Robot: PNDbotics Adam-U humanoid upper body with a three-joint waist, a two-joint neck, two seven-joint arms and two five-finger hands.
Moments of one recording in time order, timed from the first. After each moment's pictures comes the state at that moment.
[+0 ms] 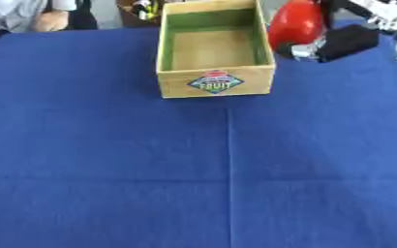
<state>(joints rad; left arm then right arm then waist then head) -0.10 0.10 0.36 -1.98 0.17 -0.41 -0.17 -0.98 -0.53 0.25 -1.53 0.76 0.23 0.48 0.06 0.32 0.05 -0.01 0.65</state>
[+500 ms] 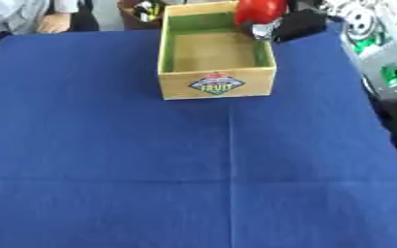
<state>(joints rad) -0.10 0.10 0.35 -1.98 0.18 -0.41 -0.18 -1.09 -0.37 0.25 -1.33 0.84 0.28 0.36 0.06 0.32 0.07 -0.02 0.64</state>
